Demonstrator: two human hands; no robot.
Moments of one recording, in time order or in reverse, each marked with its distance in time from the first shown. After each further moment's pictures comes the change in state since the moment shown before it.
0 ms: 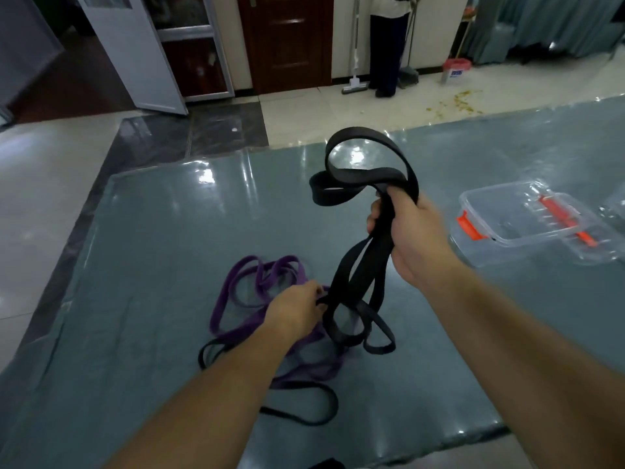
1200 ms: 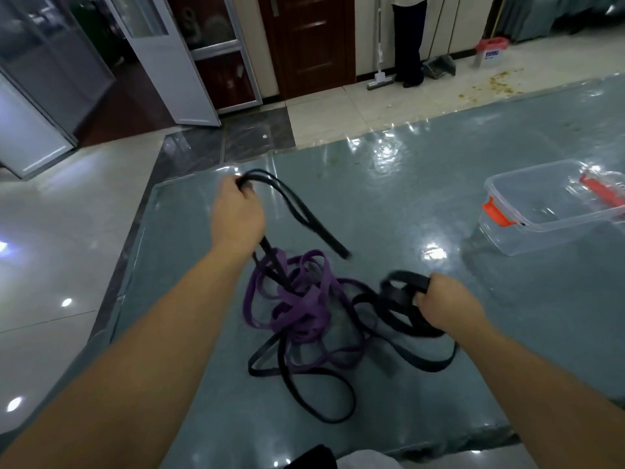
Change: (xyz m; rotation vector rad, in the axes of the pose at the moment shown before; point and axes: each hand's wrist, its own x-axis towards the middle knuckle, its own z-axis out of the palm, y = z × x) left_hand -0.033 0.016 -0.163 -0.560 0.786 -0.280; right_hand 0.007 0.138 -0.130 -1.429 -0.094 0.133
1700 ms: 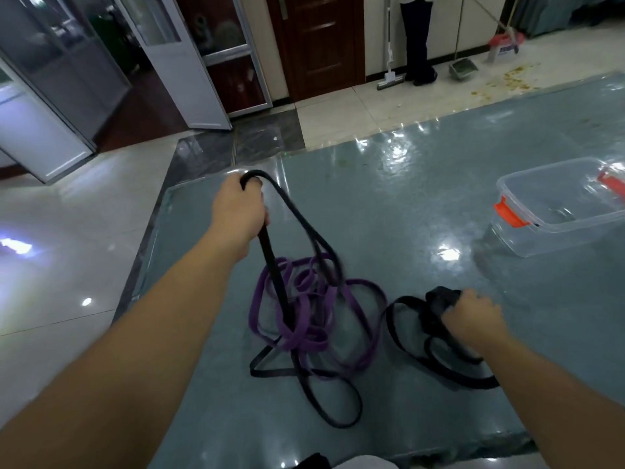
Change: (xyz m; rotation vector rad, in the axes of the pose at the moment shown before) left_hand -0.004 0.023 -0.015 -0.242 -0.145 -0.152; right_hand 0.013 0.043 0.018 -0.028 -0.115 0.204
